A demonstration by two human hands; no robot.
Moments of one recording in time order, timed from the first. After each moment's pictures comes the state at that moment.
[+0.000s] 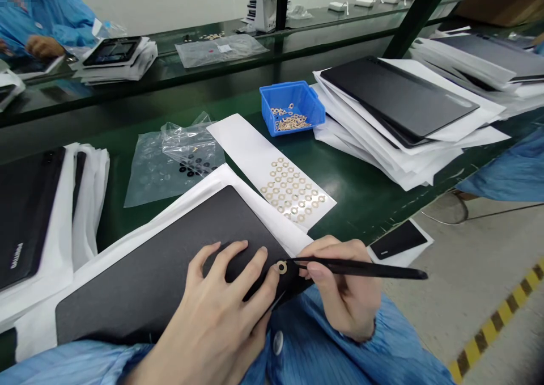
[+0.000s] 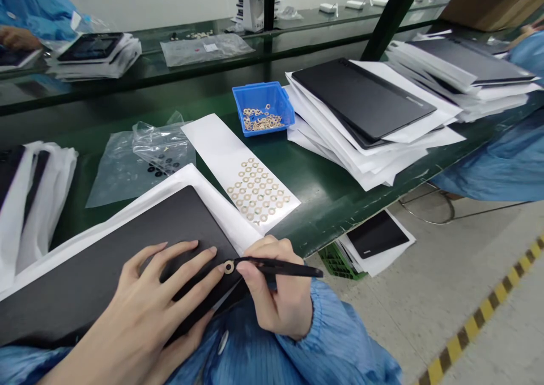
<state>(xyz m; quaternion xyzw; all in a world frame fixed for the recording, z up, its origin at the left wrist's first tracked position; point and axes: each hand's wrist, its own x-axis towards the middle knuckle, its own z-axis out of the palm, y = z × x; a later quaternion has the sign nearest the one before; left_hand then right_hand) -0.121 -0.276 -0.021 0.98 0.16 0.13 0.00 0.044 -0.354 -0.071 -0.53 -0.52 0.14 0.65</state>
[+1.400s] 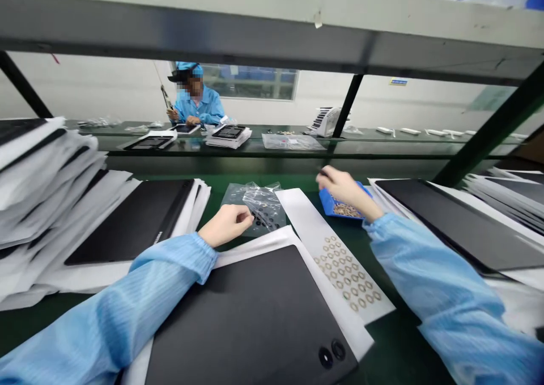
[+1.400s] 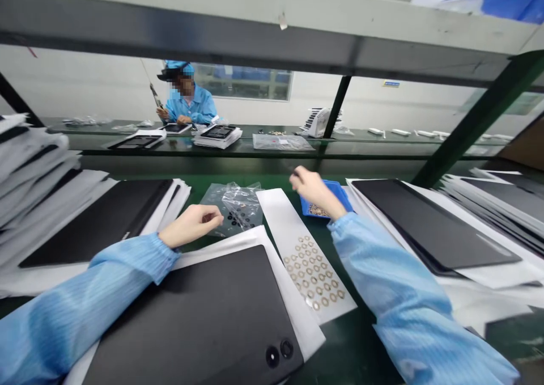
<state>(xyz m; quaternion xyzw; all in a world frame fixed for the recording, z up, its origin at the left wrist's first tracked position) -0.159 -0.133 0.003 0.85 0.46 0.15 0.23 0.130 -0.108 0.027 -0.61 -0.72 0.08 0.30</state>
